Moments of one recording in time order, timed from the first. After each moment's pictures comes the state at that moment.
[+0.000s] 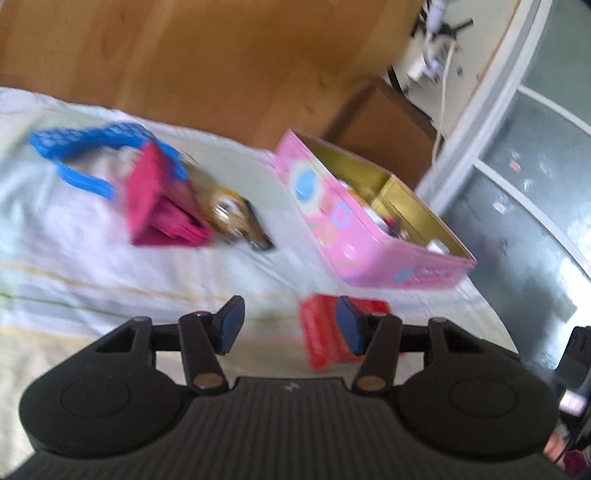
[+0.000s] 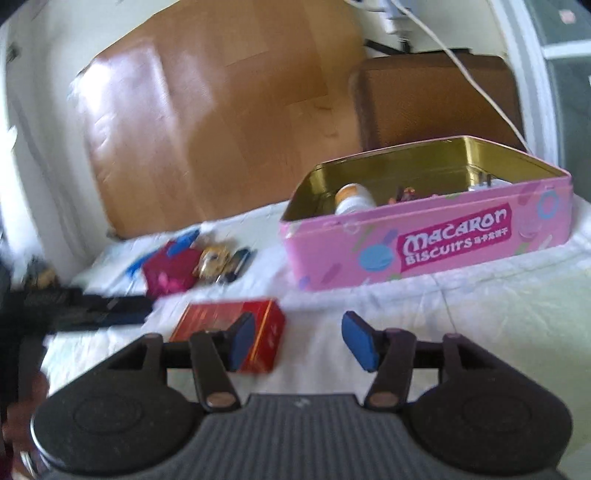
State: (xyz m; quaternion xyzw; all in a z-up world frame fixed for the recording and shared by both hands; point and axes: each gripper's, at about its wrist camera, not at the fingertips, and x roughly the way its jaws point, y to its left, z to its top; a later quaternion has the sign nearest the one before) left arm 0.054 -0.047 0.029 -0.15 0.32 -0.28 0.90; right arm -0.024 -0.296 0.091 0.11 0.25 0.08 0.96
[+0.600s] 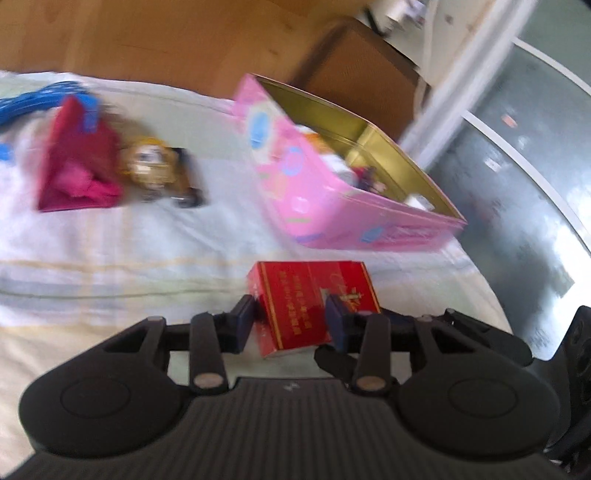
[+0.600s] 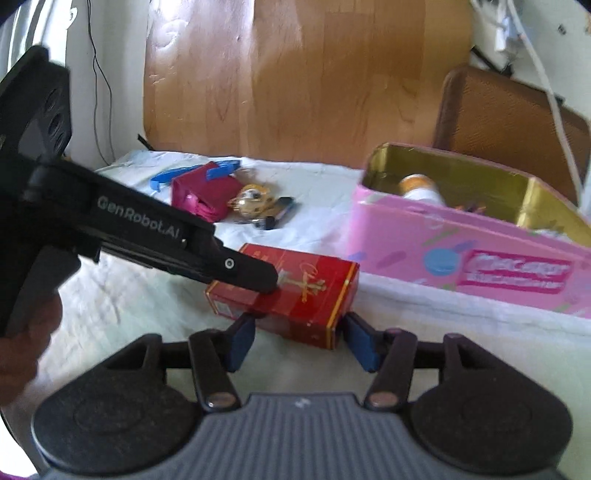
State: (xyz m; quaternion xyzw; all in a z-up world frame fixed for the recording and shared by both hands) left arm 0.066 -0.116 0.022 -0.12 0.38 -0.31 0.86; right arm -0.001 -0.256 0.081 -0.06 0.28 0.13 0.95
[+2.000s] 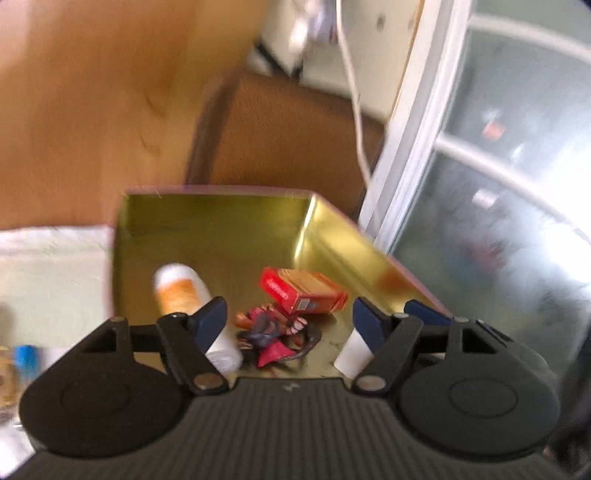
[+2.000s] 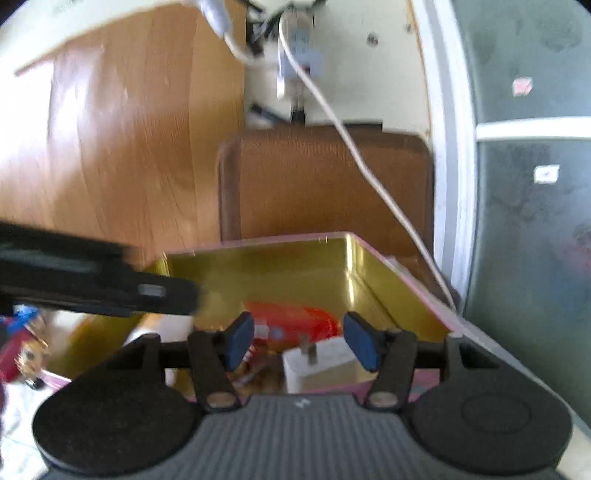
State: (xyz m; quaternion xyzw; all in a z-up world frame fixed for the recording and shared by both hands) left arm 0.134 -0.255 0.088 -0.06 0.24 -0.31 0.92; right arm 0.060 -0.412 0.111 0.04 0.15 -0.07 0.99
